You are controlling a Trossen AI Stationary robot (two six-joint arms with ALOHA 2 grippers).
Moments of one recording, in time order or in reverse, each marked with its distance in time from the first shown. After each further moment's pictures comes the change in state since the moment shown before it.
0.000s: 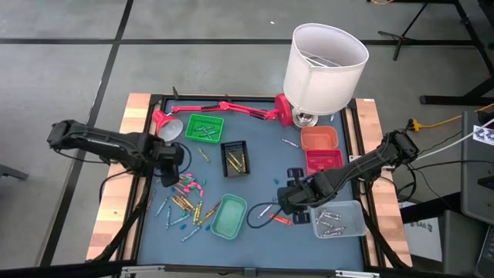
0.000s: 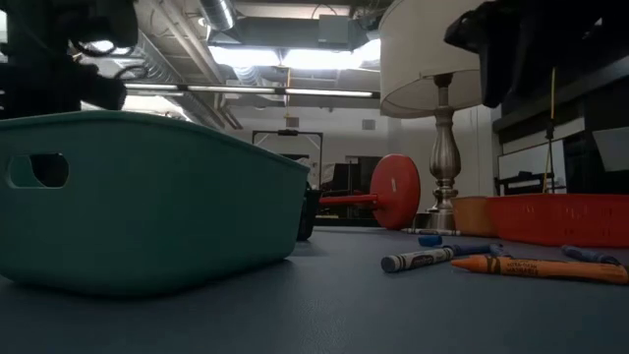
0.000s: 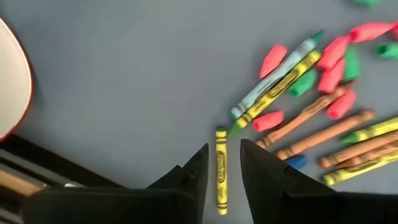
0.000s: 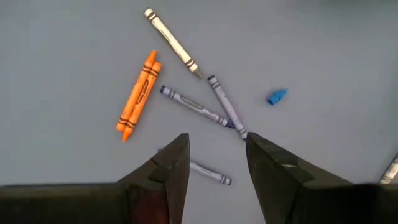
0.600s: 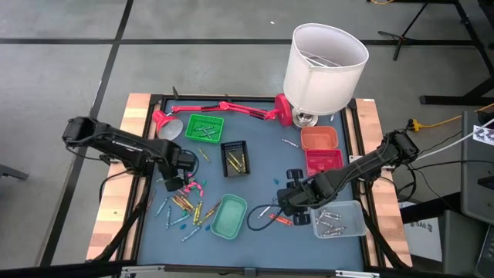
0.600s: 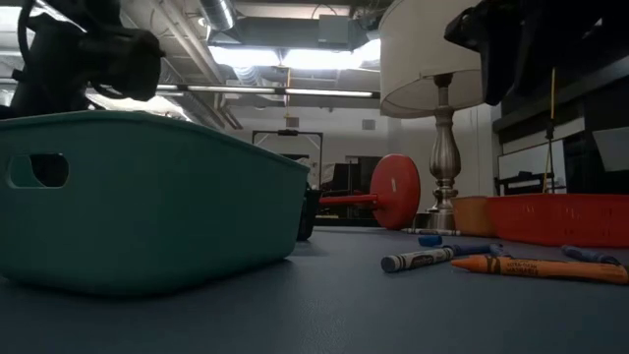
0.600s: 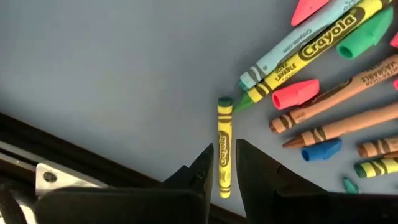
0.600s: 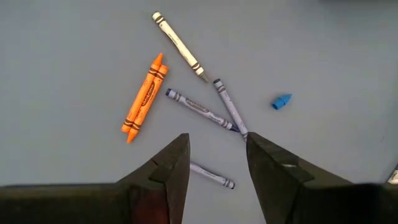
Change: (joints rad) left arm 0.000 0.318 0.000 0.030 0.086 0.004; right arm 0.003 0.000 0.000 0.014 -0.001 -0.004
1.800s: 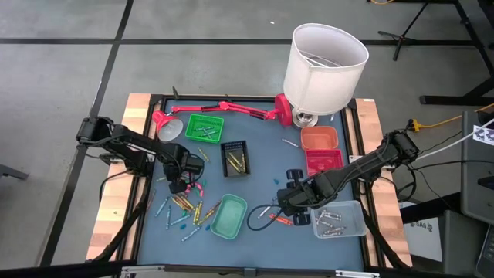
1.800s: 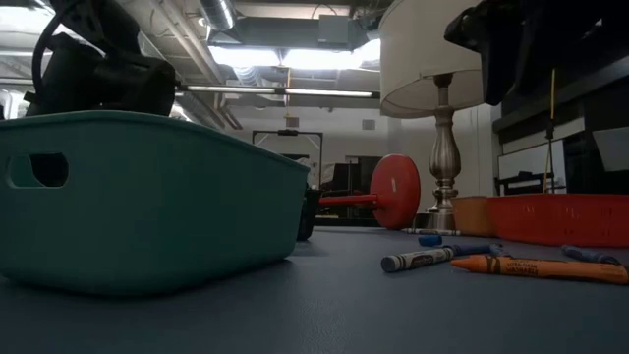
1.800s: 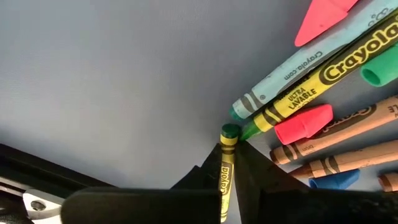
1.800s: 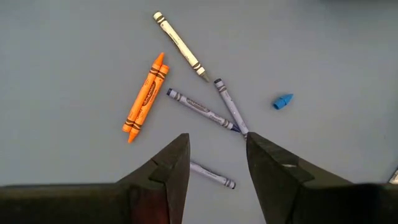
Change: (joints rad) left arm 0.000 0.197 0.002 0.104 -0.004 0.045; right arm 0.000 0.000 0.000 0.000 -0.003 0.000
